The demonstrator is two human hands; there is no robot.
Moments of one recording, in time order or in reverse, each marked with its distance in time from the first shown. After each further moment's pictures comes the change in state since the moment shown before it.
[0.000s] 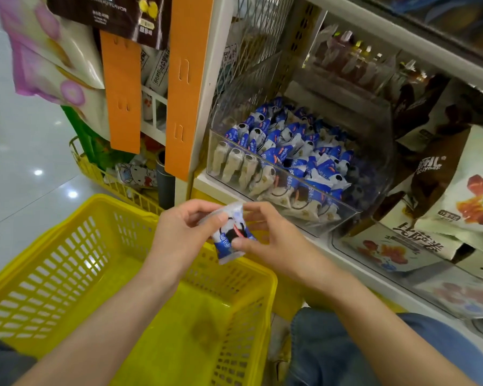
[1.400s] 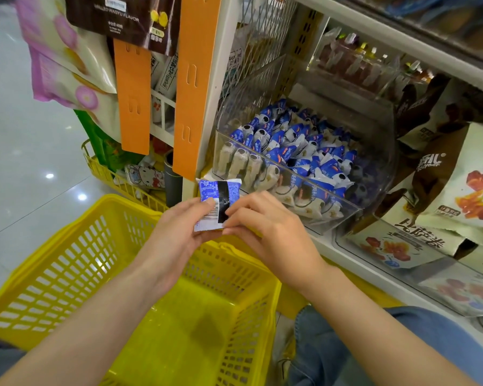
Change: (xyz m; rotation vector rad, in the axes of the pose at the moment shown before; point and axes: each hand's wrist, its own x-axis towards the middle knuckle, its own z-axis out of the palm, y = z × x) left_hand -0.009 0.016 -0.013 -0.286 -0.085 -0.281; right_hand -0.003 -0.010 0.010 -0.482 0.364 -0.745
